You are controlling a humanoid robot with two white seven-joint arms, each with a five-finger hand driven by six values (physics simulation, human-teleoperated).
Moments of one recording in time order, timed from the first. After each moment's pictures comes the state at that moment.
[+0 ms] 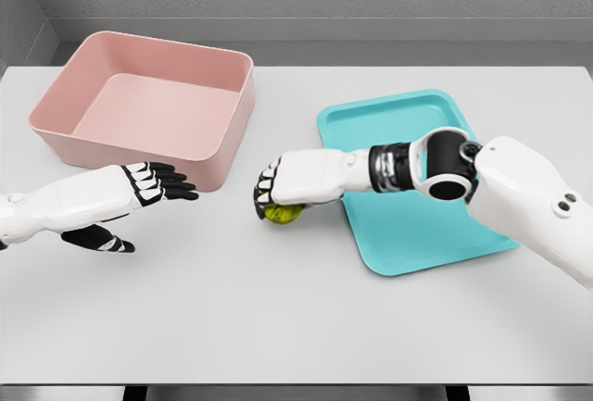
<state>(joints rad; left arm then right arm) -0.38 1.16 -0.72 -1.76 -0.20 -0.61 -0.11 -0.88 -0.48 1.07 -1.43 0.56 -0.61 0.40</state>
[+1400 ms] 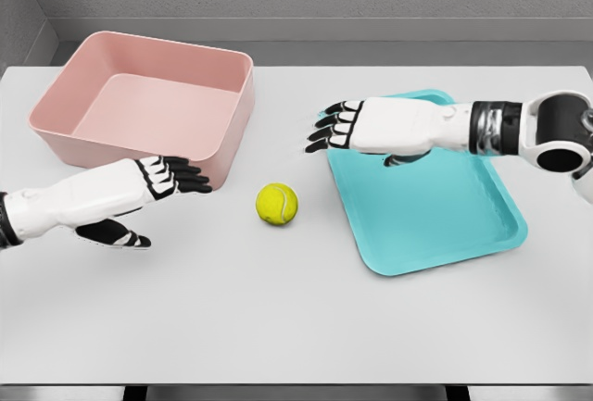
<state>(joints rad) -0.40 1.10 -0.72 -1.76 -0.19 -0.61 -0.11 -0.89 -0.79 0.94 -1.55 0.43 -0.61 0.39</state>
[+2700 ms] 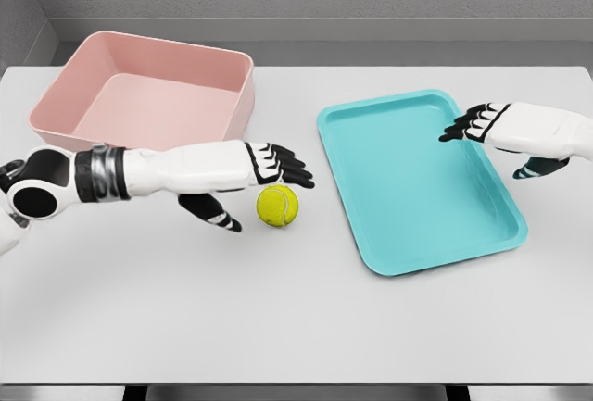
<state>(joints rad) -0.83 0.81 -1.07 -1.63 -0.05 -0.61 -0.30 -0.66 -1.05 0.71 -1.48 0.35 -0.61 0.42</state>
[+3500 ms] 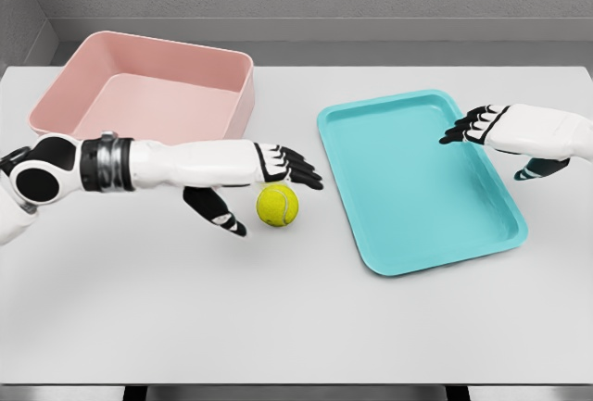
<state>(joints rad) -0.86 0.78 -1.07 -1.60 0.11 -0.61 -0.42 -0.66 -1.05 0.71 -1.48 0.35 -0.61 0.44</state>
